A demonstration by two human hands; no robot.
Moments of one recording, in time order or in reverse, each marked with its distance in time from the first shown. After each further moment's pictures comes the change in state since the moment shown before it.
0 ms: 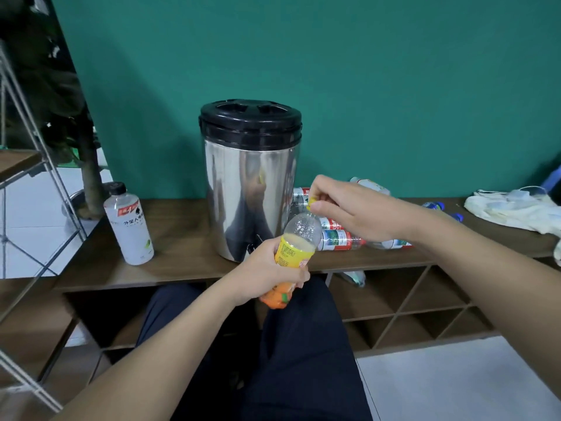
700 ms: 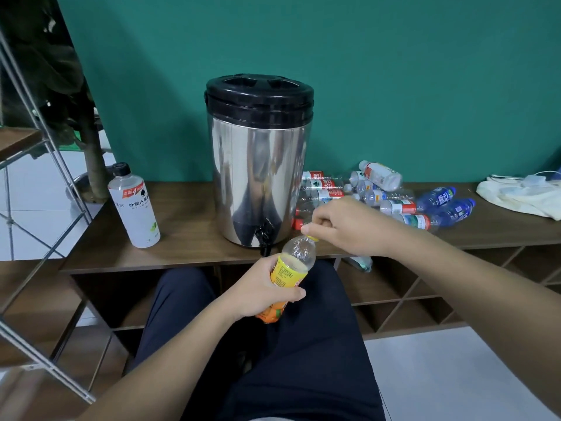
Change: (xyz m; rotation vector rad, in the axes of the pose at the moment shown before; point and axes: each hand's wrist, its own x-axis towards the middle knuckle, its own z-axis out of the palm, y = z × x) left_hand -0.028 -0.074 -0.002 0.041 0.056 -0.077; right_hand 0.012 -0.002 0.070 -0.071 -0.007 0.079
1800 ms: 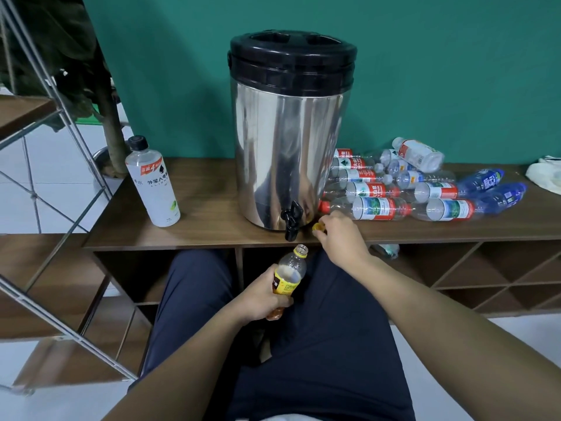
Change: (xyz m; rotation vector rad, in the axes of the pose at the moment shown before) left_hand 0.001 -0.124 -0.022 0.125 0.092 -0.280; right_hand 0.079 0.046 0.182 -0.006 0.215 0.375
